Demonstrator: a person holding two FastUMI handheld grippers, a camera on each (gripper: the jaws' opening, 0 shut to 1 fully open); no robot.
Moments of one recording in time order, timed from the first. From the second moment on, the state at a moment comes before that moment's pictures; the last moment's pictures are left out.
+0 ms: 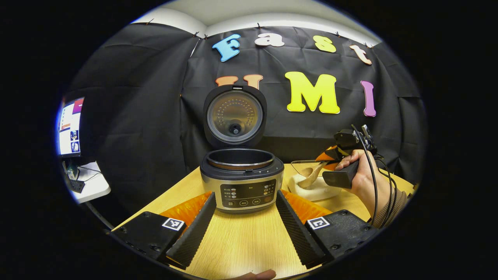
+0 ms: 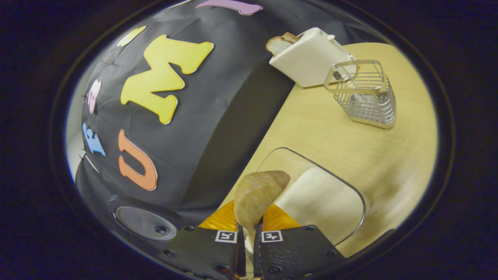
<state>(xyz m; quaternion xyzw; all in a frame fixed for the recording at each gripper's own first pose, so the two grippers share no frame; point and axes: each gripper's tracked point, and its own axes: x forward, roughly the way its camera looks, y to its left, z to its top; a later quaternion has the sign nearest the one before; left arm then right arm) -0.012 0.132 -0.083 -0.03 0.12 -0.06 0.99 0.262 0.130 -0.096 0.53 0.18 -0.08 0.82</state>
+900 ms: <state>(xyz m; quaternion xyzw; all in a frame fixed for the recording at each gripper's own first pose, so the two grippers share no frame) -0.035 0.142 -0.090 -0.02 0.14 -0.05 0.99 0.228 0.113 -0.004 0.68 0.11 0.00 0.72</state>
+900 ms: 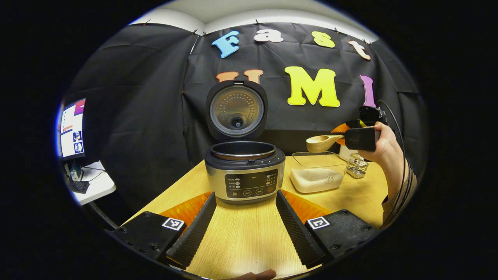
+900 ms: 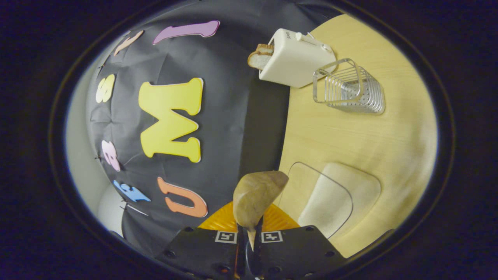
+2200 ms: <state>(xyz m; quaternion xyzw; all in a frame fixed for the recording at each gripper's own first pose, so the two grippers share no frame) -0.056 0.195 -0.097 -0.02 0.15 0.00 0.99 0.273 0.336 0.070 0.28 0.11 0.13 0.95</state>
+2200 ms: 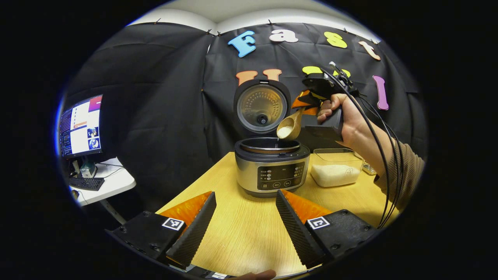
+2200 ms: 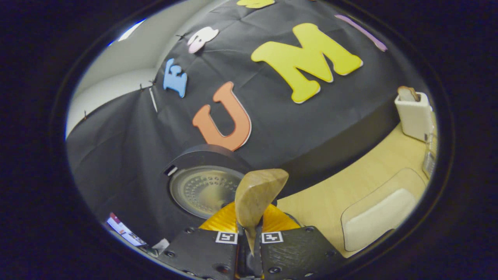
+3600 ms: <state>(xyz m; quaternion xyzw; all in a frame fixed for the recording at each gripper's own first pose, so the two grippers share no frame) -0.065 0.196 -0.107 -0.02 0.15 0.03 0.99 0.233 0.426 0.079 -0.20 -0.03 0.20 0.96</state>
